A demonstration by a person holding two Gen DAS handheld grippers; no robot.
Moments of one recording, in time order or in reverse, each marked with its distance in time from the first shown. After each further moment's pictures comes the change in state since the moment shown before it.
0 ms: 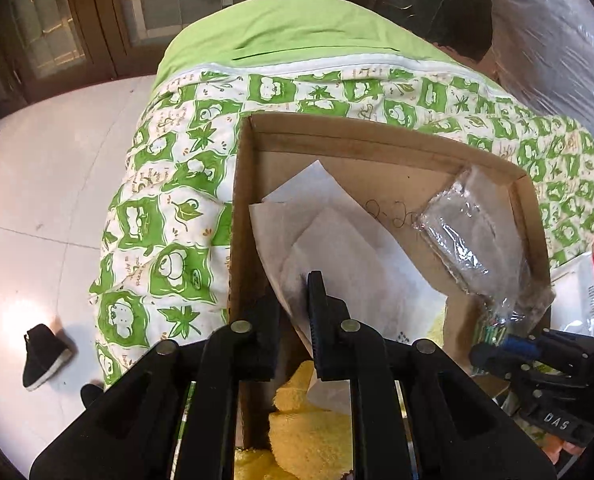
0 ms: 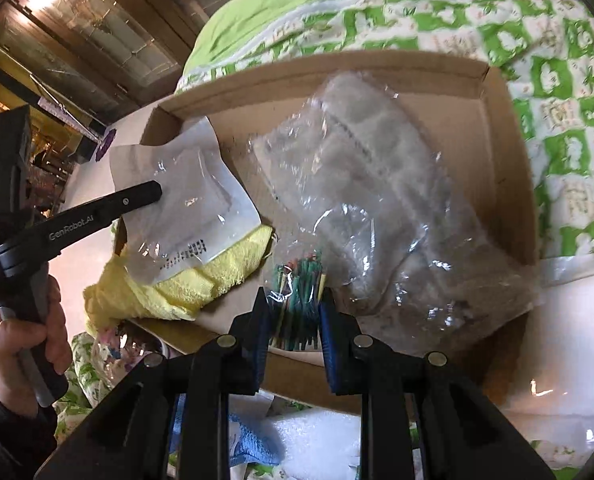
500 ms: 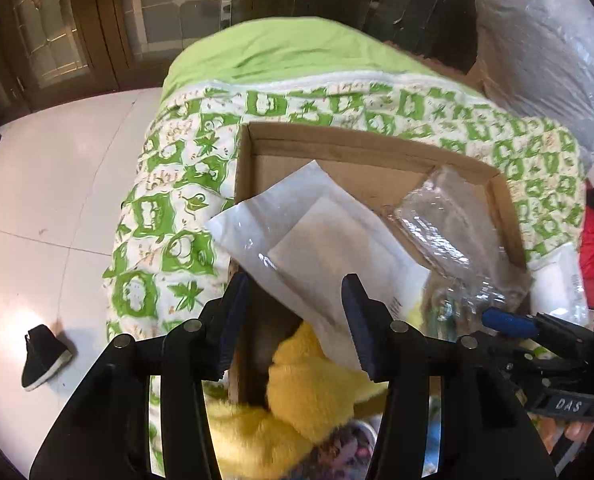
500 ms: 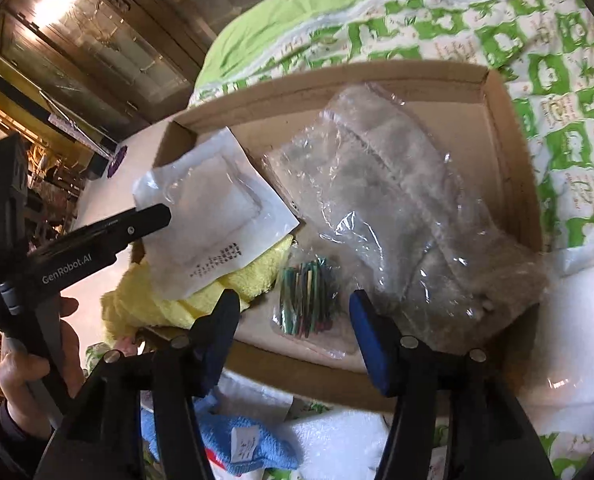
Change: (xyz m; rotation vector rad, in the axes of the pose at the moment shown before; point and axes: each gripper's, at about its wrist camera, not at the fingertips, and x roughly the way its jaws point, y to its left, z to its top) left arm -0.038 -0.005 -0.018 0.000 -0.058 -0.024; right arm -0.021 -0.002 -0.002 0.041 -0.084 0.059
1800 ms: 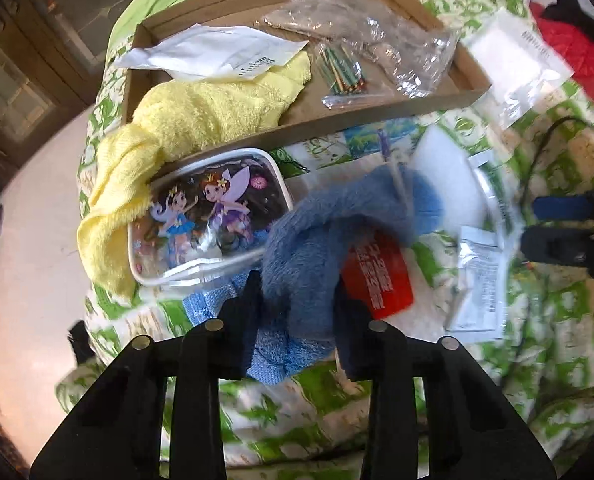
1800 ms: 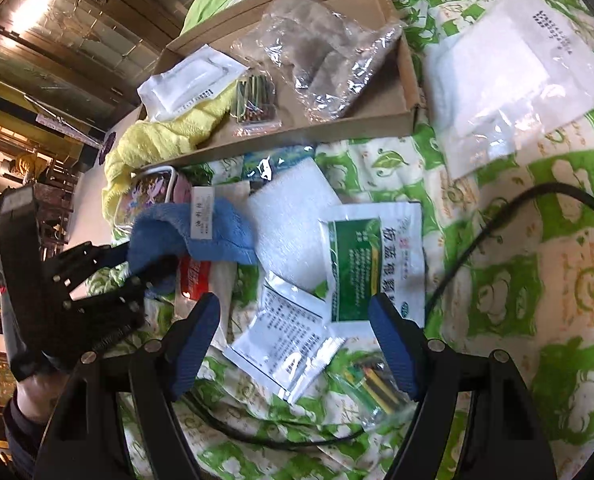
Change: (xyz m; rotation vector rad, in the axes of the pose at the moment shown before) left arm -0.013 -0.073 -0.153 0.322 0.204 0.075; right arm -0.047 -0.029 -0.128 0.093 0.121 -0.032
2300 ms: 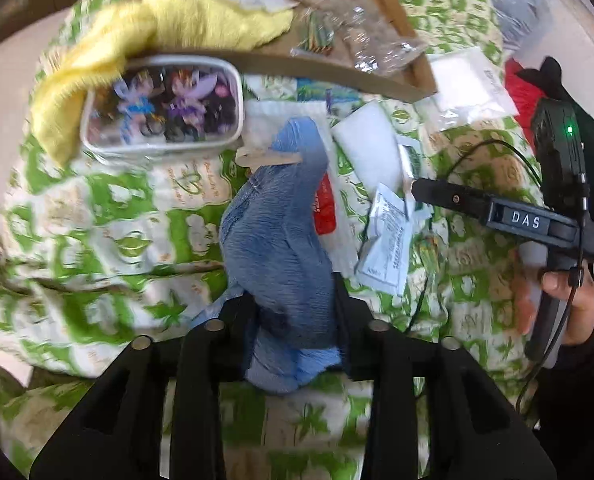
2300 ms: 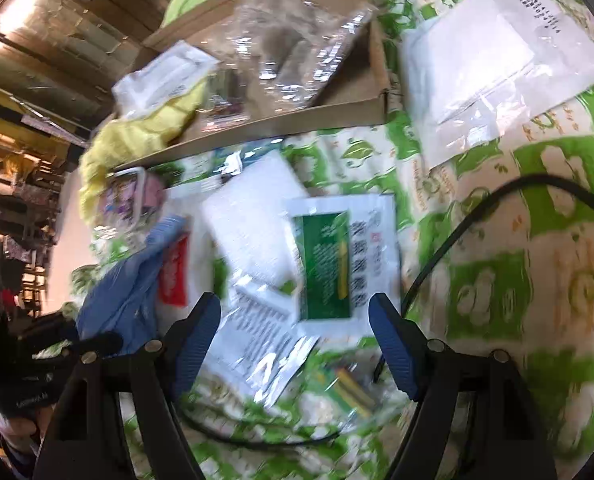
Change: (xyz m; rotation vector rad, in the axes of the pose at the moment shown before) left arm -0.008 0.015 -0.036 -0.239 0.115 -0.350; right arm 0.011 -0.021 0.003 0.035 0.029 -0.086
